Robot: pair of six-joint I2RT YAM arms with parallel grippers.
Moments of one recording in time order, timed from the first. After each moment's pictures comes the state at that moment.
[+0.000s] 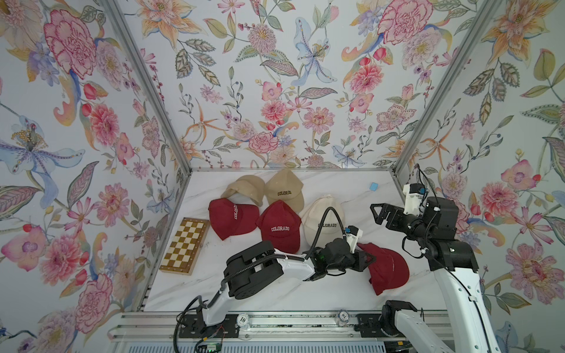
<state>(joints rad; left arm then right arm) -1.21 2.13 1.32 0.58 0.21 -0.92 -0.05 0.86 1.05 -0.72 -0.33 0.27</state>
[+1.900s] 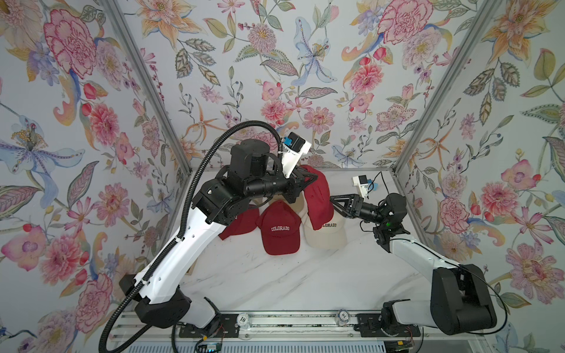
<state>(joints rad) -0.76 1.47 1.92 -0.73 0.37 -0.08 0.18 1.39 0.70 0.90 -1.08 1.19</state>
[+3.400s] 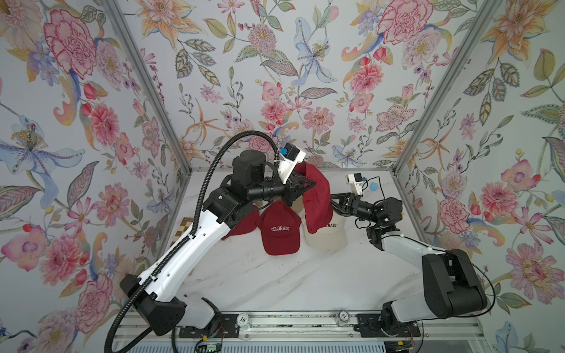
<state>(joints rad) -0.66 1.39 1.60 -0.42 0.56 -0.12 0.23 1.44 0.71 1.10 -1.08 1.39</state>
